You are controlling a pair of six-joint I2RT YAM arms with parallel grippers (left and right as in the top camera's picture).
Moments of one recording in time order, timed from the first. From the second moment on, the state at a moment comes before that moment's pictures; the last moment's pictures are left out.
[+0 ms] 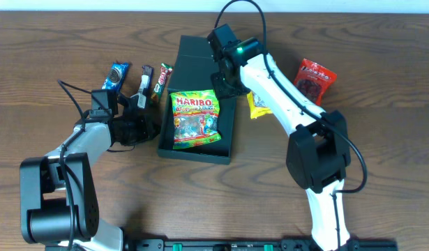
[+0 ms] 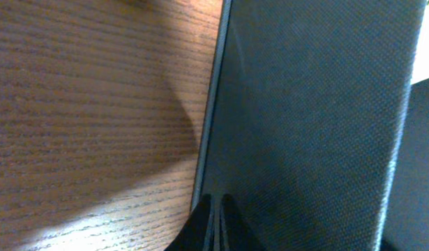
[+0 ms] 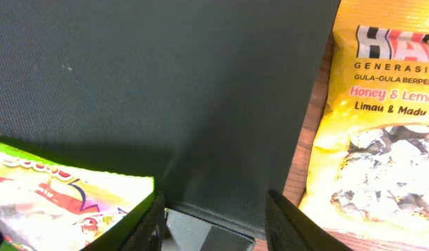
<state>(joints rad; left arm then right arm) 0.09 1.72 0.81 -0.33 0.67 -0.17 0.52 2.24 1.99 -1.11 0.01 0.28</state>
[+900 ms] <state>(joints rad) 0.09 1.72 0.81 -0.31 0.67 -0.17 0.54 2.24 1.99 -1.08 -0.19 0.07</state>
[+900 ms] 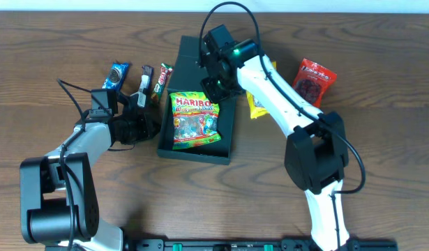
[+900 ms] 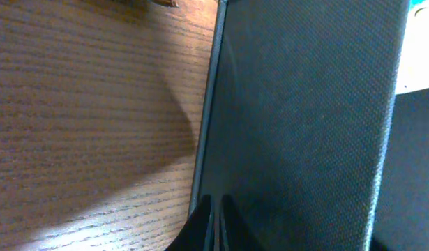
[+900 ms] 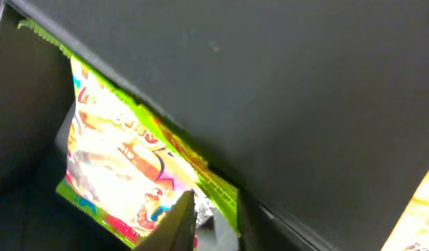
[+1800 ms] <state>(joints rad) 0.09 1.72 0.81 -0.29 0.67 -0.18 0.55 2.18 2.01 -1.13 -0.63 0.11</state>
